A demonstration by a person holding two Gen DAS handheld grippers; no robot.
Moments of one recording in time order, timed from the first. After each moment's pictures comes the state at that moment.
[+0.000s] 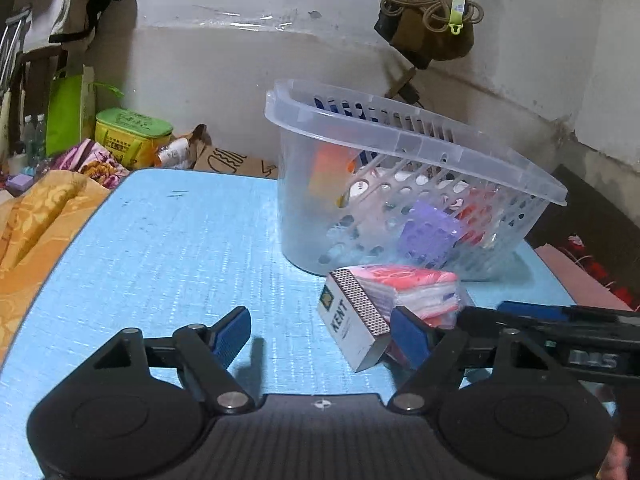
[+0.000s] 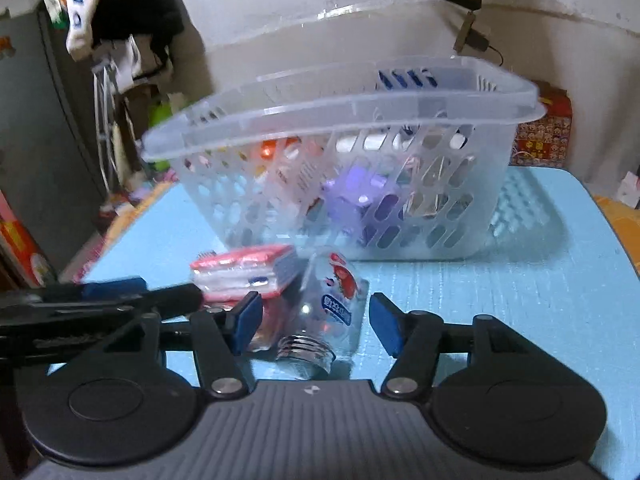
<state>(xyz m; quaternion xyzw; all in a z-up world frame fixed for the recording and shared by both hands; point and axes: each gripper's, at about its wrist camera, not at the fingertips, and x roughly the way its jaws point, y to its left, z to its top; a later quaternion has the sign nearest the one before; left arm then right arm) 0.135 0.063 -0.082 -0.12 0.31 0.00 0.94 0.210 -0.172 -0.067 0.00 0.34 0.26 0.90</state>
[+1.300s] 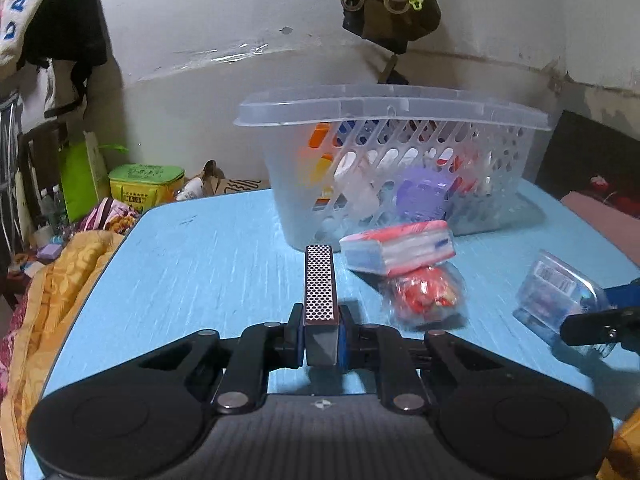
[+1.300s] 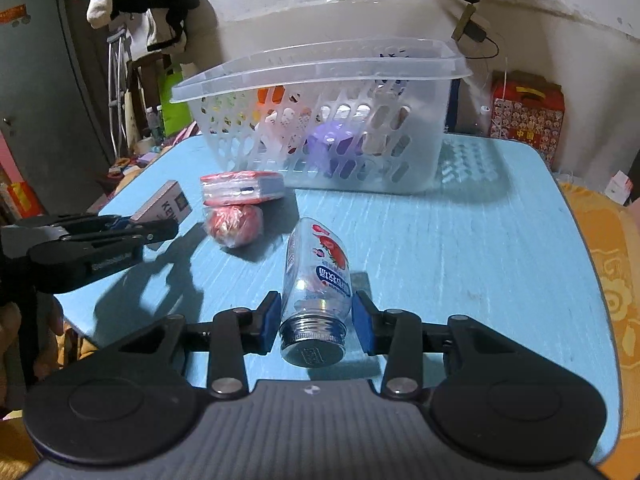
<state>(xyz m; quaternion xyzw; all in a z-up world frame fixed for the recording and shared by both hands) 0.099 0.025 -0.091 0.00 0.29 0.03 0.96 0.157 -0.238 -0.058 -0.04 0.36 0.28 0.89</state>
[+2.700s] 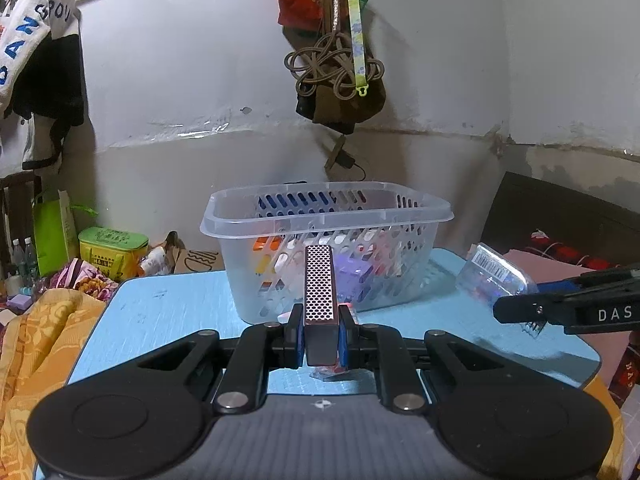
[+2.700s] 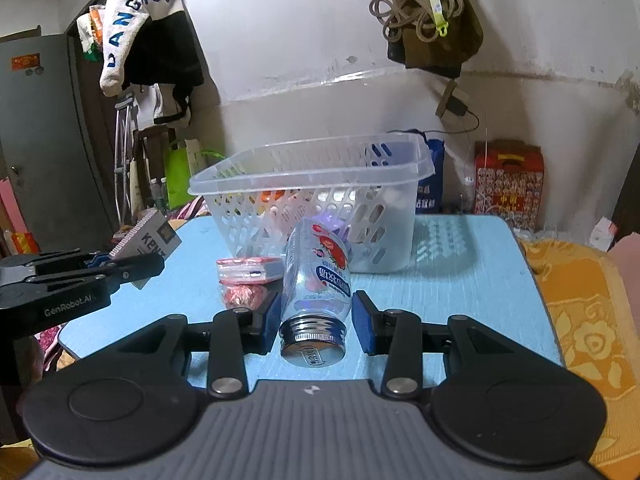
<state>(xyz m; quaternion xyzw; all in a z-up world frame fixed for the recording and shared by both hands) 0.045 0.006 -0.042 0.00 0.18 -0.04 0.98 0.135 -0.261 -0.020 0.00 0.25 0.28 0.93</state>
